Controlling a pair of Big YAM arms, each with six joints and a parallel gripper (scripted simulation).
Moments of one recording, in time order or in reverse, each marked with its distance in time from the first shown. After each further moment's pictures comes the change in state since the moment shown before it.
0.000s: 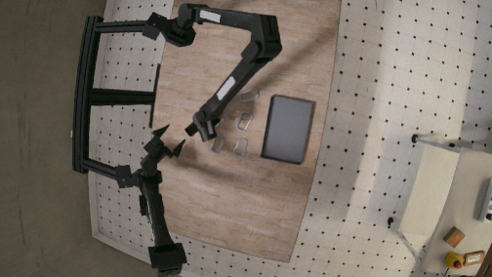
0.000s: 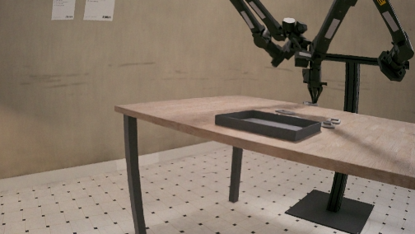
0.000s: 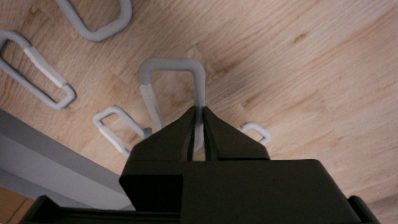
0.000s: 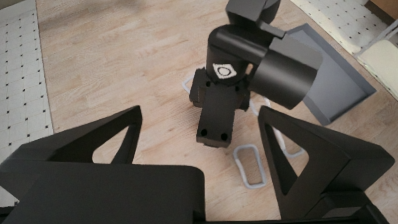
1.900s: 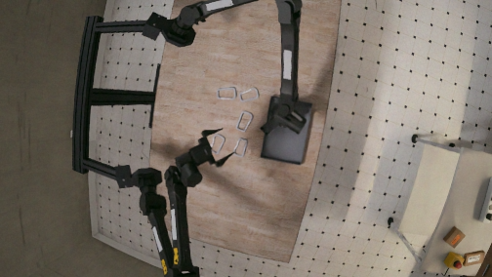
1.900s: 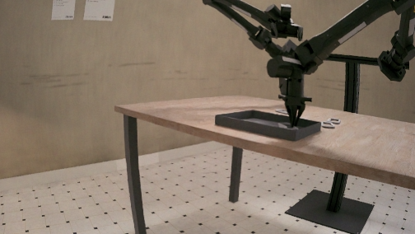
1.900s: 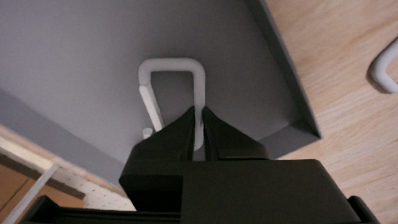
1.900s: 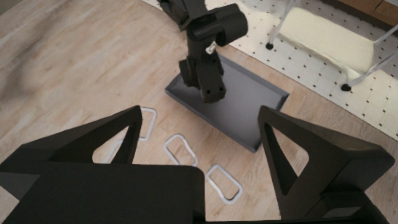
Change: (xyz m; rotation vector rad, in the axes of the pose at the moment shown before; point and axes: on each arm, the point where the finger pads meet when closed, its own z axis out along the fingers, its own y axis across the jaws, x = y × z) left arm 0.252 0.203 0.048 0.007 -0.005 -0.021; right arm -0.093 -0.194 0.089 0.374 0.002 0.241
